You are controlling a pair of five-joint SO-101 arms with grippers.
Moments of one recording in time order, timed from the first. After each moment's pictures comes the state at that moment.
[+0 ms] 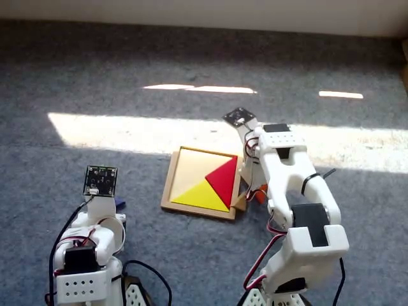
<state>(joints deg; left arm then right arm) -12.5 -102.1 96.0 75.4 -4.3 -12.0 10.9 22.9 63.8 33.2</state>
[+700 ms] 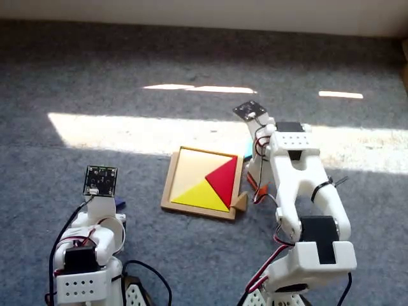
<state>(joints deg) -12.5 -102.1 96.0 75.4 -4.3 -8.7 3.3 23.8 66.0 33.3</state>
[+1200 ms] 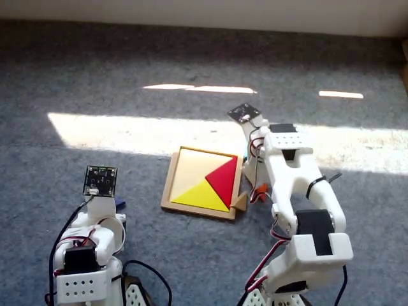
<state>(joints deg) -12.5 -102.1 96.0 75.4 -4.3 -10.7 8.0 24.1 62.7 33.3</state>
